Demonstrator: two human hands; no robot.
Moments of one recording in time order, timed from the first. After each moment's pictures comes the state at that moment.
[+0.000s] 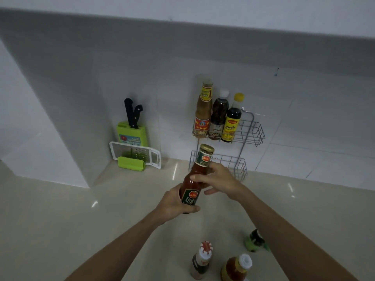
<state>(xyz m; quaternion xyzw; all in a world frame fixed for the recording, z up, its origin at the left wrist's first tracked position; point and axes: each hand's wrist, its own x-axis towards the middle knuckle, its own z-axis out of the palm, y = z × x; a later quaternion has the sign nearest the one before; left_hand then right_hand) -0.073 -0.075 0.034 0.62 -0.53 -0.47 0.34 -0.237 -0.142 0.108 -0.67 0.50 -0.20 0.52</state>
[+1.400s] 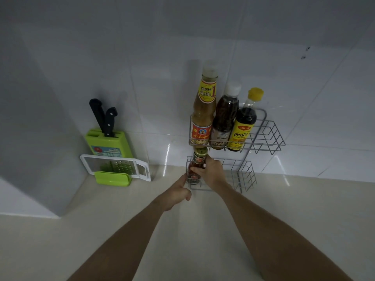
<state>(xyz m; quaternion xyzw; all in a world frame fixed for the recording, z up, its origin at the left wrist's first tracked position) -0.050 -0.248 -0.013 0.61 -0.48 -0.60 0.21 -0.187 -0.300 0.010 -0.68 0.63 -0.25 0.28</state>
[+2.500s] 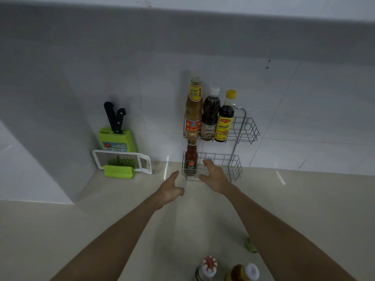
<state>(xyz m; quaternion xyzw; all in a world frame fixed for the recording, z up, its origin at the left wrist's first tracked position) -0.054 -0.162 0.028 0.66 -0.52 -0.49 0.24 -0.232 -0.212 0.044 -0.71 0.58 -0.20 0.34</state>
